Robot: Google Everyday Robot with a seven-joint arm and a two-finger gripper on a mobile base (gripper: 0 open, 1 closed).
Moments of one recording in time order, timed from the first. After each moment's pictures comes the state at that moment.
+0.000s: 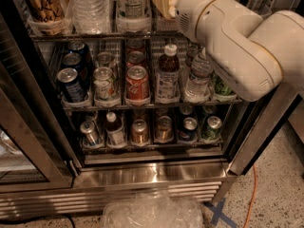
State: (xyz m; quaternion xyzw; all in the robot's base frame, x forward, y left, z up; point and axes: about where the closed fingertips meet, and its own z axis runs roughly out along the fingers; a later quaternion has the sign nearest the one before) arm 0.612 -0.046 1.098 -0.22 0.62 0.12 0.74
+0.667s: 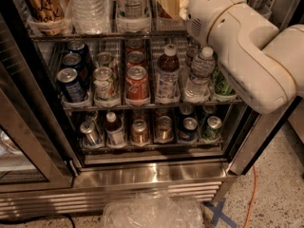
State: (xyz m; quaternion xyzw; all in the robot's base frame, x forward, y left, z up) arm 0.589 -0.058 1.113 -0.23 0.57 0.13 0.78
